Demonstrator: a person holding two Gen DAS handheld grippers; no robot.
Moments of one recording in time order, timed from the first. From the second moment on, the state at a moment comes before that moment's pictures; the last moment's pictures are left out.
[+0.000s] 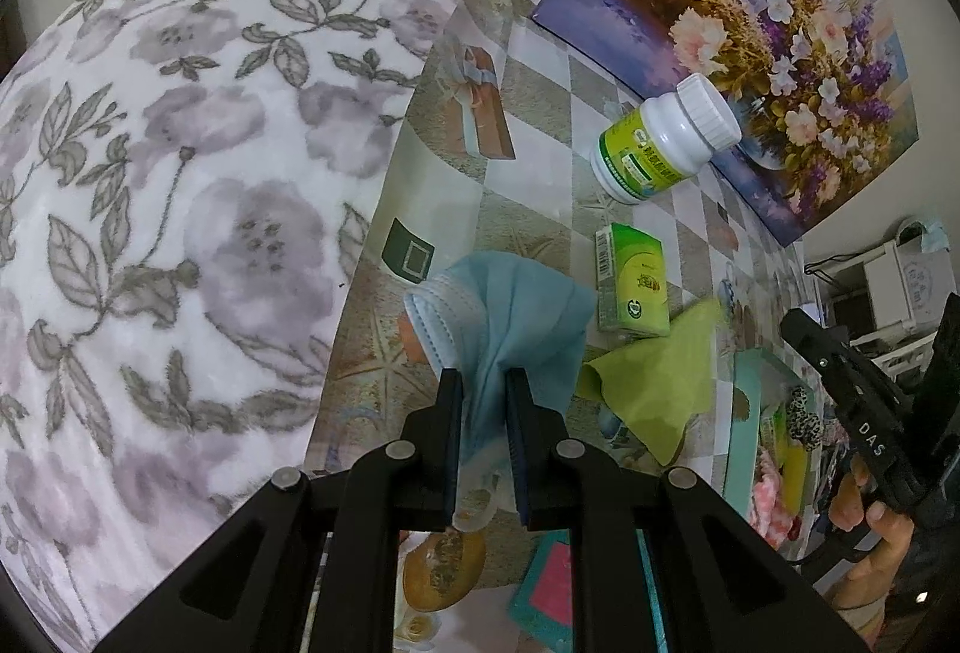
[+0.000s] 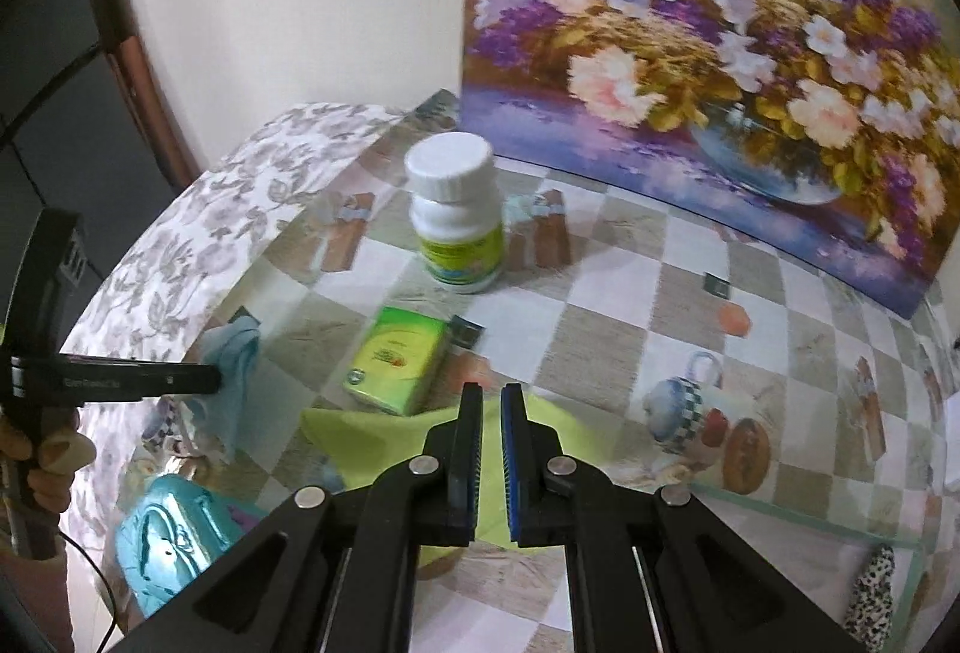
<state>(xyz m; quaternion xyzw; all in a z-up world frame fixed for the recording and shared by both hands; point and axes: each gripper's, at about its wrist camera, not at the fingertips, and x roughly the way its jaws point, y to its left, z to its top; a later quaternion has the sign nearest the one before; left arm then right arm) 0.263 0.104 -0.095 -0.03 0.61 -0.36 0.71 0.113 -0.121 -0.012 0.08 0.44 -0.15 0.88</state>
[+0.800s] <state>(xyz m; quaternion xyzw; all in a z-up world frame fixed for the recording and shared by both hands) 0.263 0.115 -0.091 -0.03 0.59 -0.35 0.73 0.205 -0.101 -0.070 0.10 0.55 -0.15 0.82</state>
